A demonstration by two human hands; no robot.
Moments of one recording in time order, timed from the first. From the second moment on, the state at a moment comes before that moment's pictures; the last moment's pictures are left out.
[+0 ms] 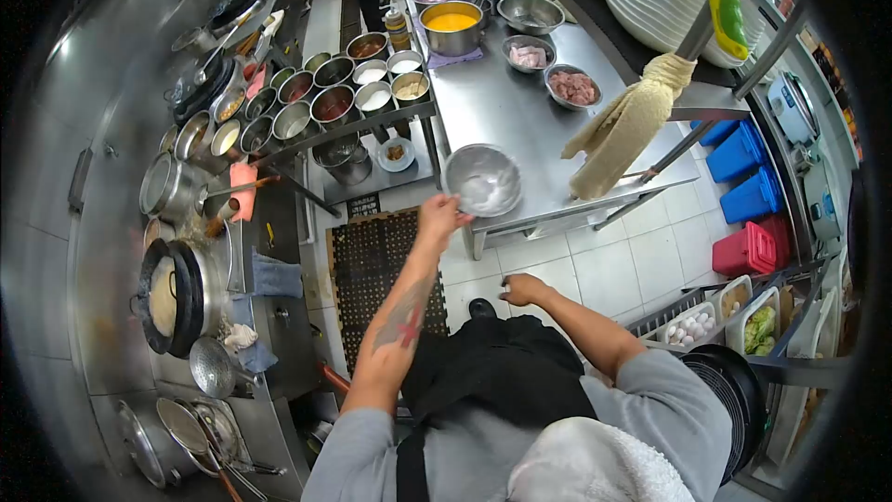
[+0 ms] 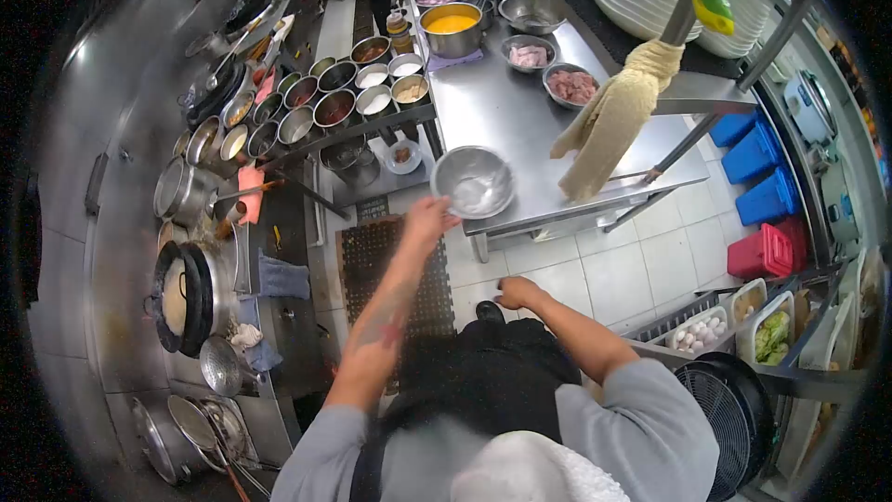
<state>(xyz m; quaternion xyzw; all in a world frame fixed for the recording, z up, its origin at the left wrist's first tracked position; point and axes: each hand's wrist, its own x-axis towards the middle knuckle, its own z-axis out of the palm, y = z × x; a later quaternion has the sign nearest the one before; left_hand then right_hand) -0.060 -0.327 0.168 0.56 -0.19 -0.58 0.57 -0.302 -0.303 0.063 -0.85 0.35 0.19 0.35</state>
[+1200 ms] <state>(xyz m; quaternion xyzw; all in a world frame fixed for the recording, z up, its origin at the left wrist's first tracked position) 0.176 0.441 0.206 0.65 0.22 -0.05 0.73 0.018 -0.151 0.079 -0.94 0.00 0.25 0.24</state>
